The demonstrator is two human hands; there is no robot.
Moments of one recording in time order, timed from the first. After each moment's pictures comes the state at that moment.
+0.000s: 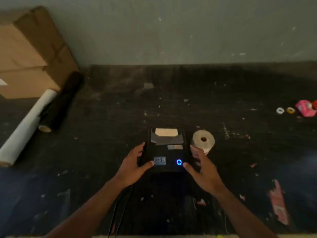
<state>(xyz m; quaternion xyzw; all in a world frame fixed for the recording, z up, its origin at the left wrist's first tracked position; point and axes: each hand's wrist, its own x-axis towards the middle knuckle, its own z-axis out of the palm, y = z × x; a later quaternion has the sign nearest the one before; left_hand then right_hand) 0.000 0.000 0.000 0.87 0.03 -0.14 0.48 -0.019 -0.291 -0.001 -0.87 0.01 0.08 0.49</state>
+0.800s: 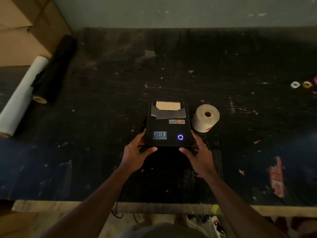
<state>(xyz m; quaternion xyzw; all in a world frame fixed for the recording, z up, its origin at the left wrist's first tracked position) -0.029 -0.011 -0.053 0.86 0.07 -0.13 0.49 -0.035 -0.277 -0.046 -0.85 0.12 0.13 0.49</state>
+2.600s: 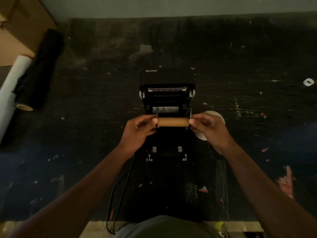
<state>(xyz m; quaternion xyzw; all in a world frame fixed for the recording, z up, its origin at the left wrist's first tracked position) 0.088 -0.031 -0.004 0.70 0.07 -0.12 0.70 0.101 -0.311 -0.006 -0.75 0.04 0.14 0.64</state>
